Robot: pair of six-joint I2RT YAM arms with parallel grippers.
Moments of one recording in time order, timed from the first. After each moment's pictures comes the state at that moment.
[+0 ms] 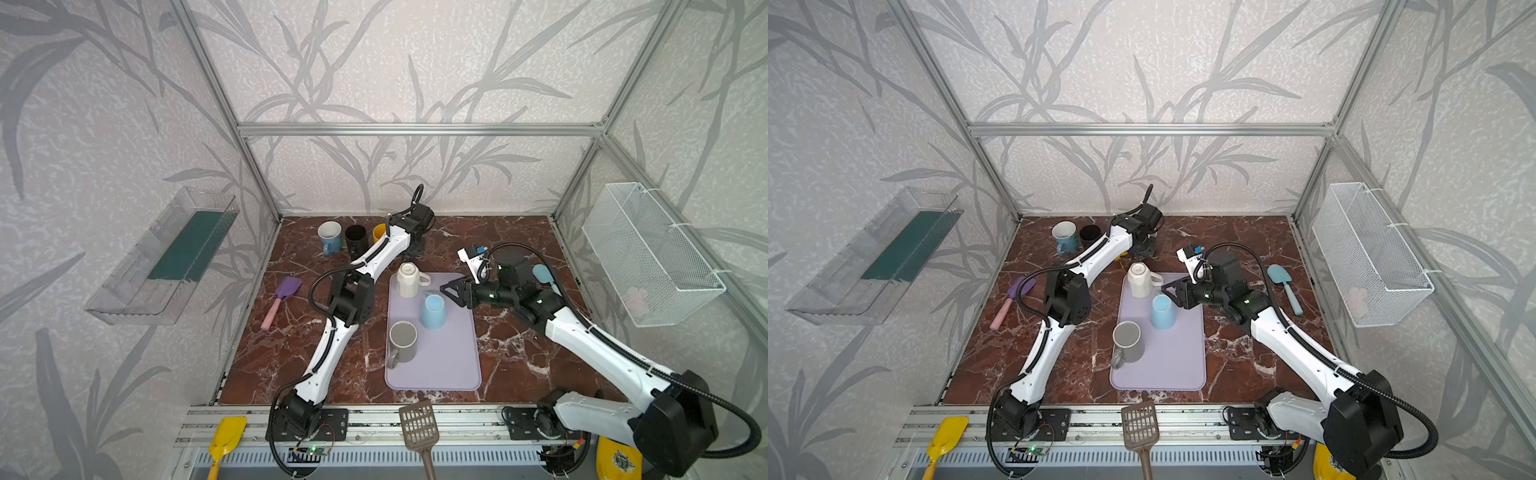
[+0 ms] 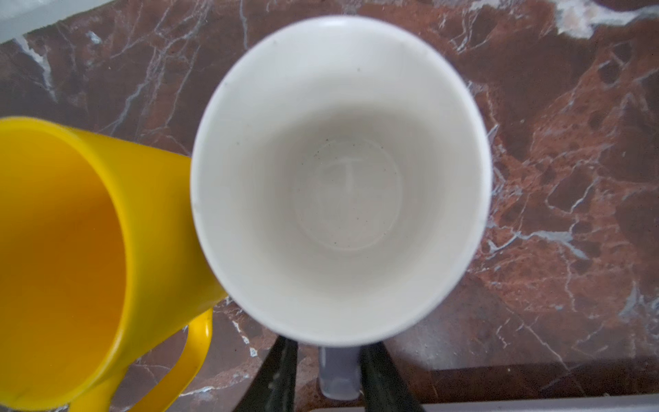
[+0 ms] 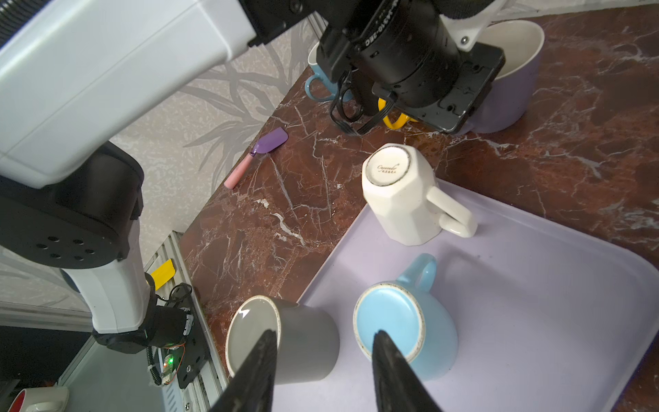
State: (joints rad) left arm -0.54 2.53 2.44 -1.04 -0.29 -0.28; right arm 0.50 1.19 0.87 -0.20 -0.52 0.33
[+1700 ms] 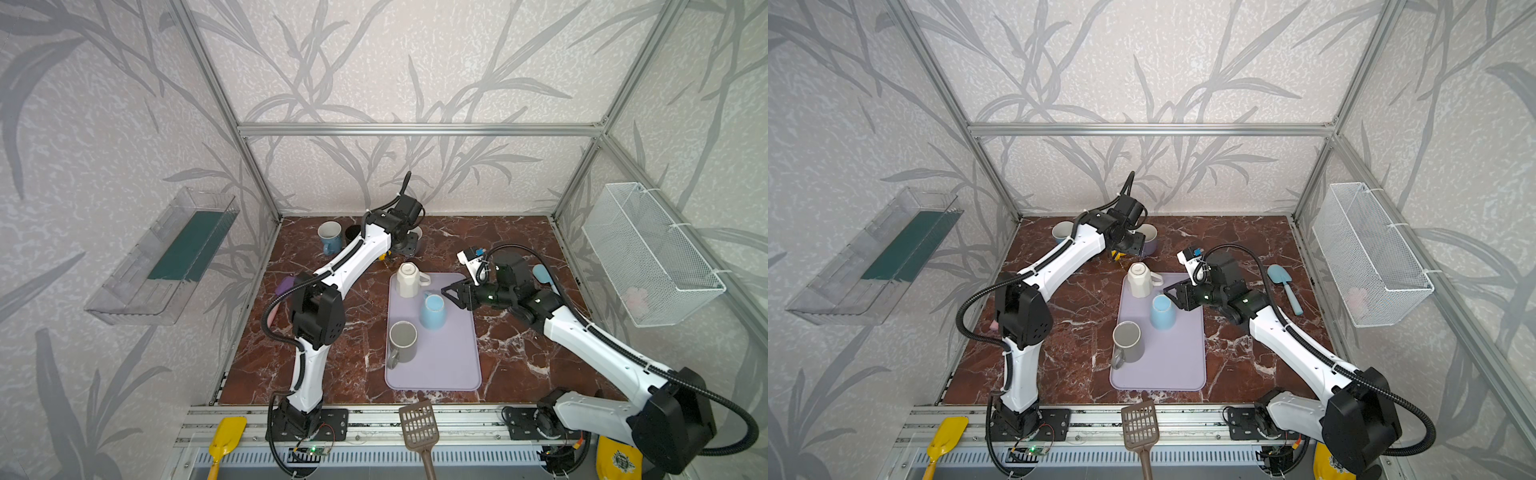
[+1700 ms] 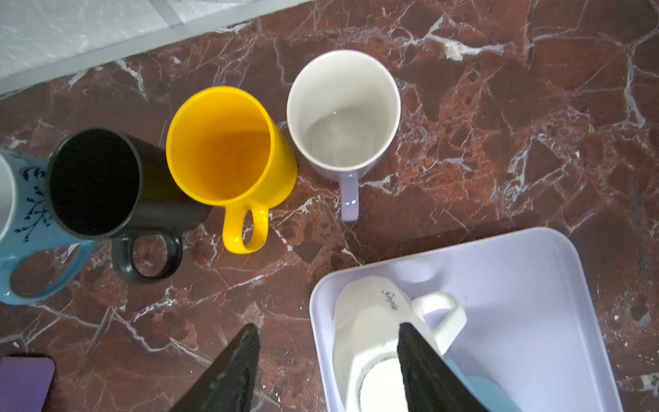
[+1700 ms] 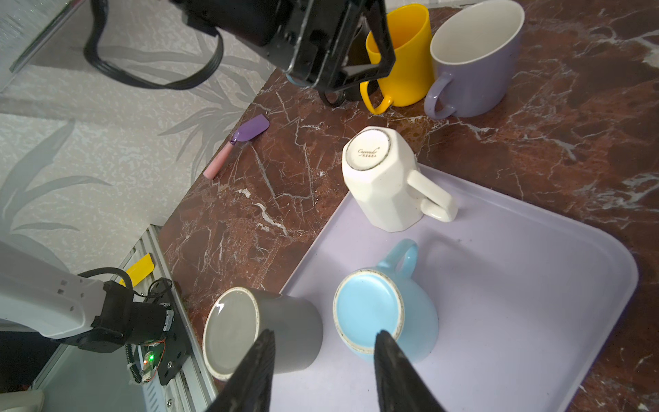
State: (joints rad) left arm -0.54 2.03 1.94 -0.96 -0.21 -0.24; right arm 0.50 1.21 0.87 -0.25 -0.48 0.30
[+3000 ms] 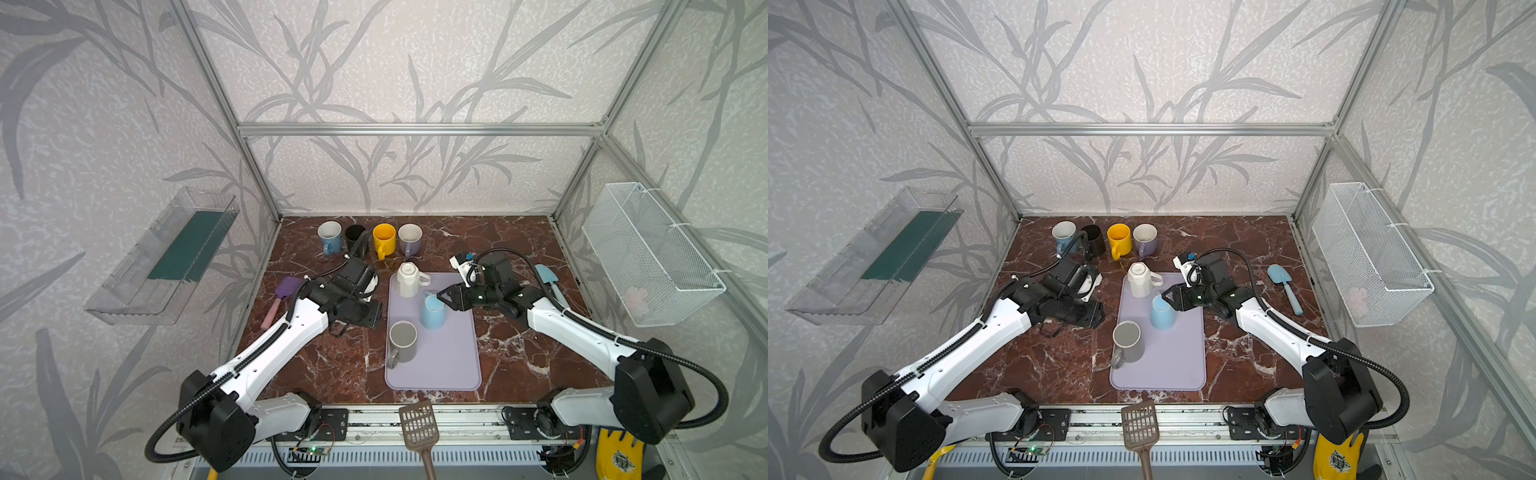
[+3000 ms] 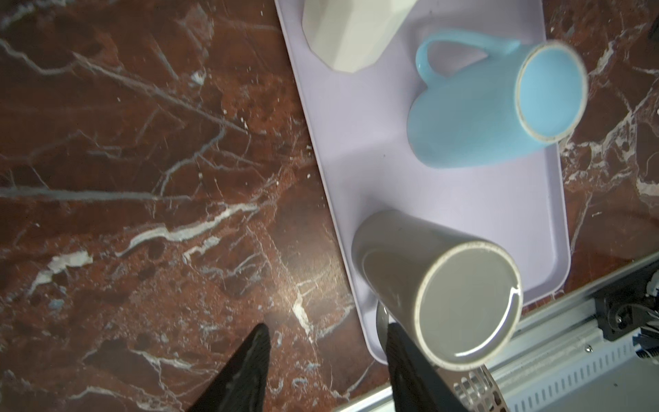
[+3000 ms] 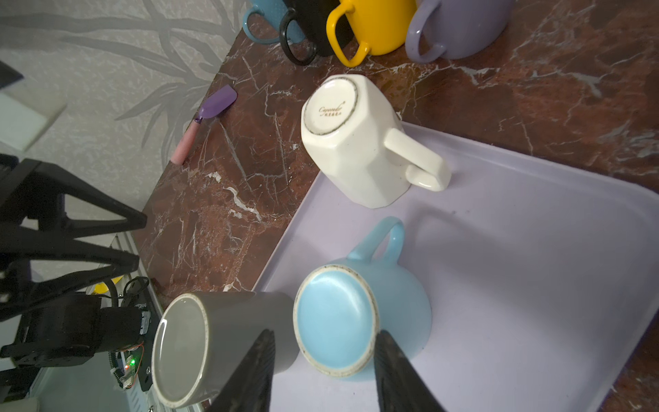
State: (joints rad) left arm -0.55 1.20 1.04 -1.01 0.12 -0.32; right arm 0.50 1.36 0.85 -0.20 -0.46 0.32
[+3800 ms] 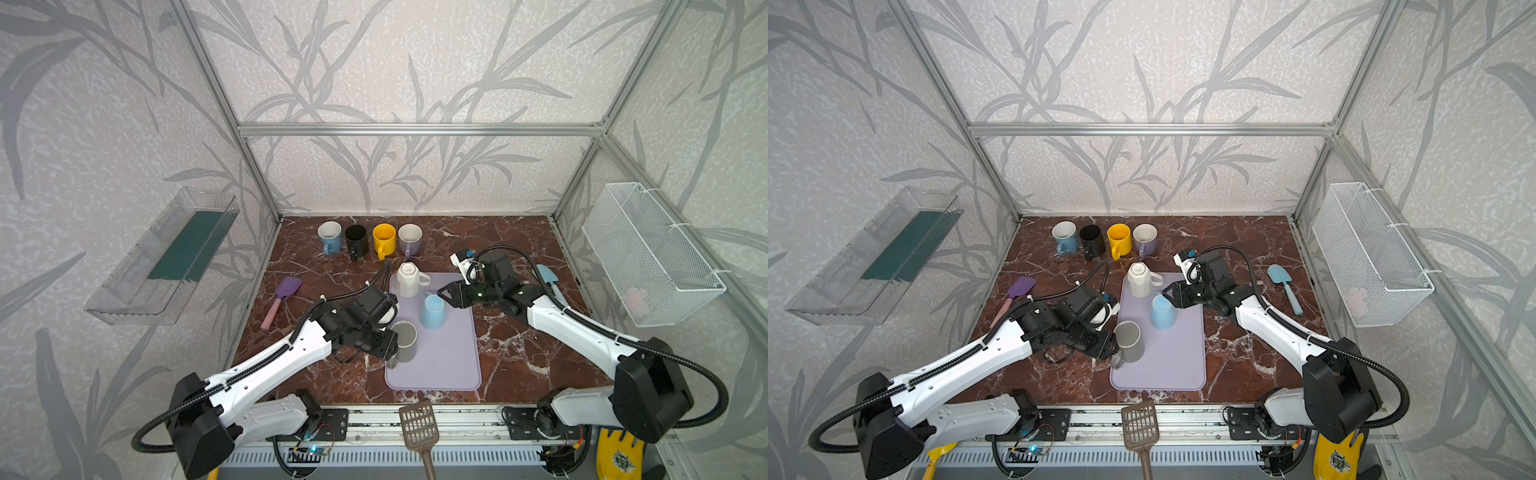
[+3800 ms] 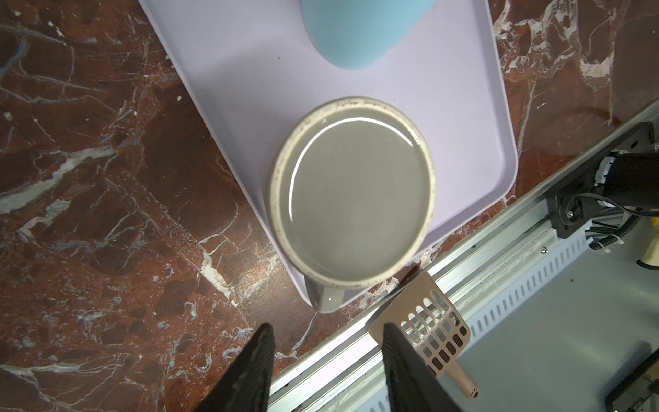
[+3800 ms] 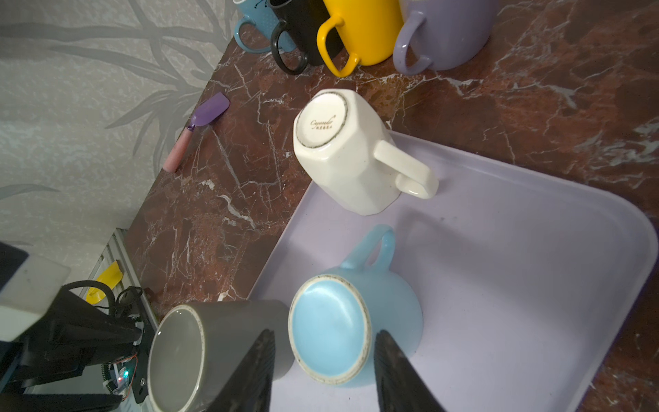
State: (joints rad) left arm -0.81 1.15 0.92 -0.95 0.17 -0.43; right arm 0.50 1.36 0.88 -0.22 -0.44 0.33
